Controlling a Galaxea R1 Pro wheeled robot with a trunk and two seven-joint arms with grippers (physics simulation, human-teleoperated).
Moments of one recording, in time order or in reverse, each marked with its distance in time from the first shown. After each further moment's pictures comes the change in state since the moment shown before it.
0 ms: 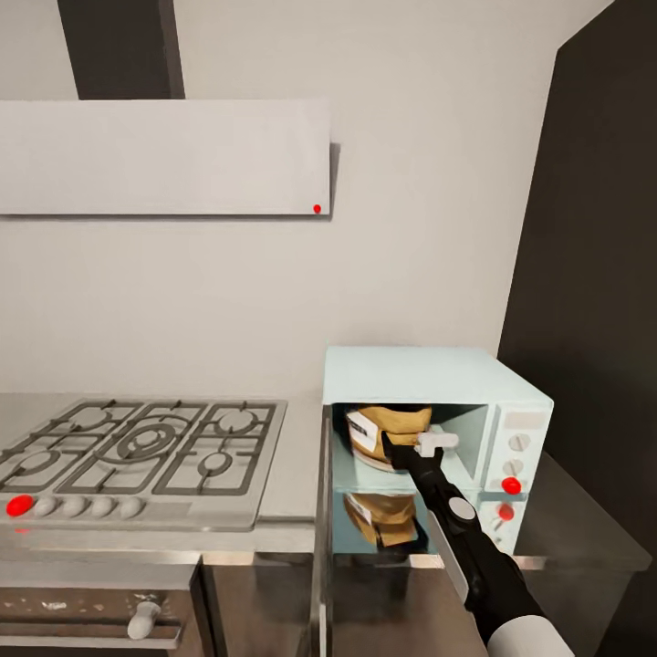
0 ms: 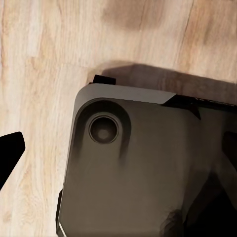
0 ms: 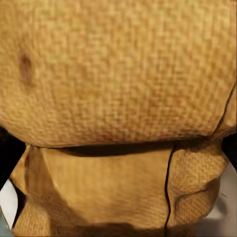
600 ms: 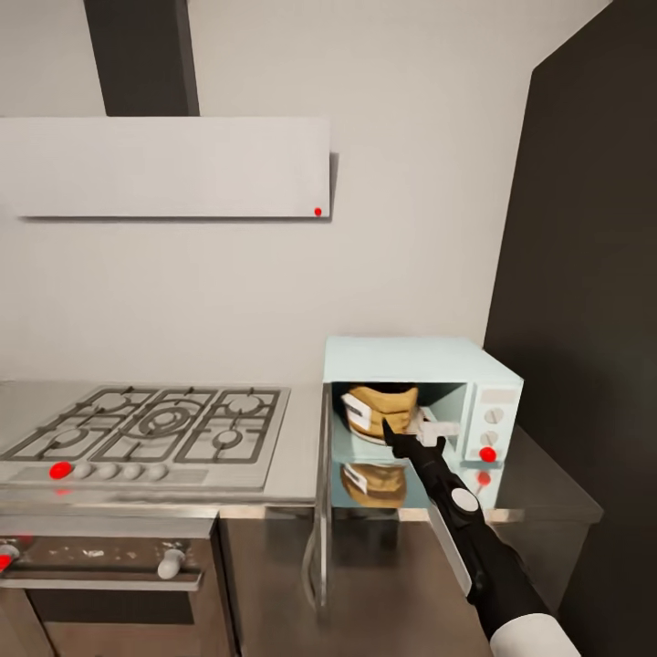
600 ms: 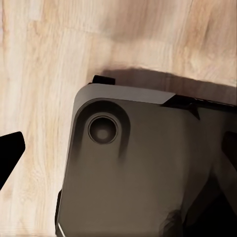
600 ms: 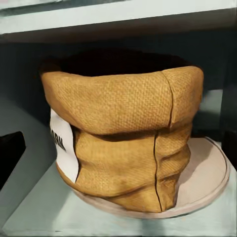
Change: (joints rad) left arm 0.000 -0.001 0.001 -0.001 0.000 0.000 0.000; right arm 0.000 -0.008 0.009 -0.081 0.017 0.018 -0.003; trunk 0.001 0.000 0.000
